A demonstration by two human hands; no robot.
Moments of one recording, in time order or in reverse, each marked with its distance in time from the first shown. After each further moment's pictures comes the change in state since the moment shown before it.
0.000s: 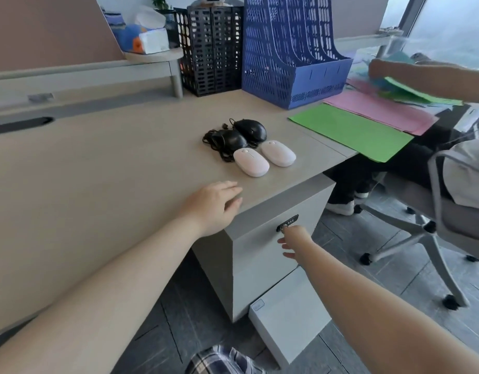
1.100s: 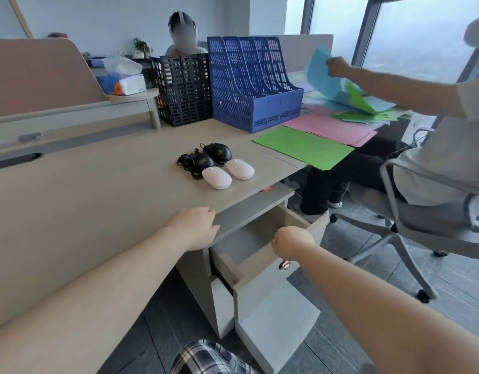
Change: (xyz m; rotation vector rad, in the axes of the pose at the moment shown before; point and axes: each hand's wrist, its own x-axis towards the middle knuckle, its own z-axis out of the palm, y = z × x) left_hand -0.024 0.071 -0.018 0.461 -0.351 -0.146; right_hand -0.053 0.000 -0.088 -1.382 0.098 -0.527
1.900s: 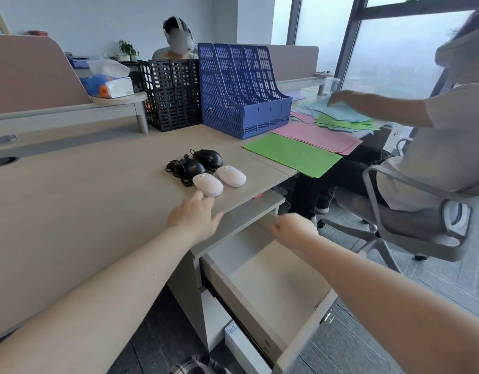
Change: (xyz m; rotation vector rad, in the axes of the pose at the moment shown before) left_hand 0.029 0.005 -0.004 -0.222 0.326 -0.038; right_hand 0.002 0.015 -0.038 0.160 0.229 0.058
